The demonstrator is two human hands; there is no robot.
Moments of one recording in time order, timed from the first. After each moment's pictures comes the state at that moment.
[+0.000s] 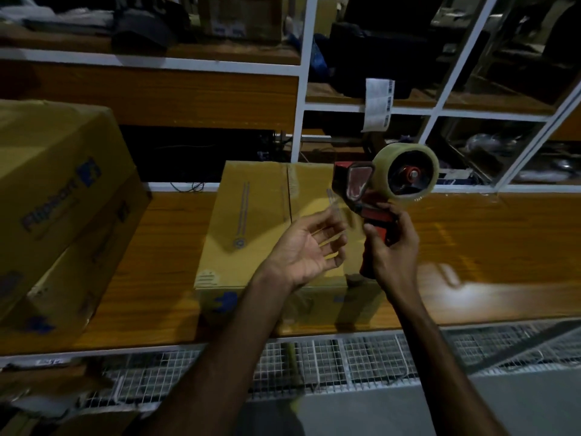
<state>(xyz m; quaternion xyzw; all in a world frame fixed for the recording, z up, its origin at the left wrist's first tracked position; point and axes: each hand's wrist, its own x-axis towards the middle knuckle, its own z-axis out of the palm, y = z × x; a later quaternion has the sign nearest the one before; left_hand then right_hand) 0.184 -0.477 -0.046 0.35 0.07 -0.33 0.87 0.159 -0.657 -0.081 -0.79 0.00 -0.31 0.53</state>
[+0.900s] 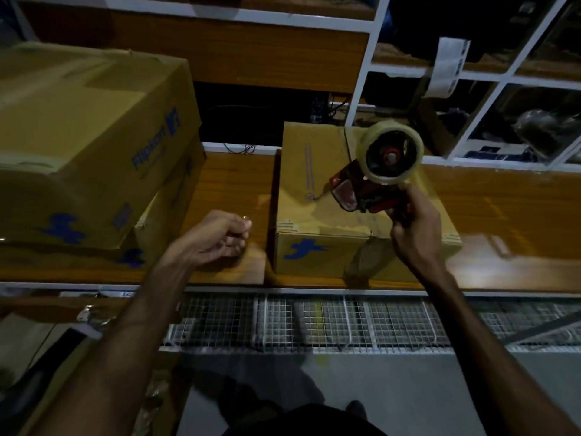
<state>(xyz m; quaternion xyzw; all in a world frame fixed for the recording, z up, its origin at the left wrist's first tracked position) 0.145 -0.177 -0.114 0.66 0.10 -0.24 0.70 0.130 -0.562 -0.101 -0.90 -0.06 -0.28 0.34</state>
